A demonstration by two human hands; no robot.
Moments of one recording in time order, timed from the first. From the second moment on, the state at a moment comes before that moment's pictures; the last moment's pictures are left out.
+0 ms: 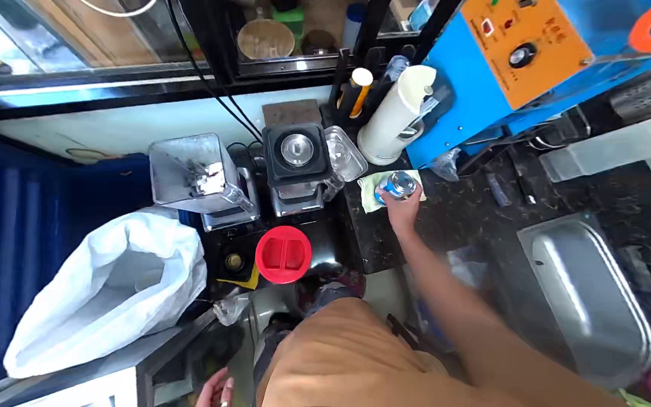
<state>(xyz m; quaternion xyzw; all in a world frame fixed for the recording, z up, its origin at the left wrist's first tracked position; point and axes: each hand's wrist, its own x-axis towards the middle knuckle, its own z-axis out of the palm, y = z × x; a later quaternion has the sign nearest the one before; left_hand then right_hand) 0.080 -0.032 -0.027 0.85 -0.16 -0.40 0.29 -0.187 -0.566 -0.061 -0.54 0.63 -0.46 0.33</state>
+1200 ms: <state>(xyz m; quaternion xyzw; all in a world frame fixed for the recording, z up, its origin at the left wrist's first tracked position) 0.274 -0.075 -0.019 0.92 -0.34 -0.06 0.20 0.157 -0.573 0.171 -0.97 0.19 -0.03 0.14</state>
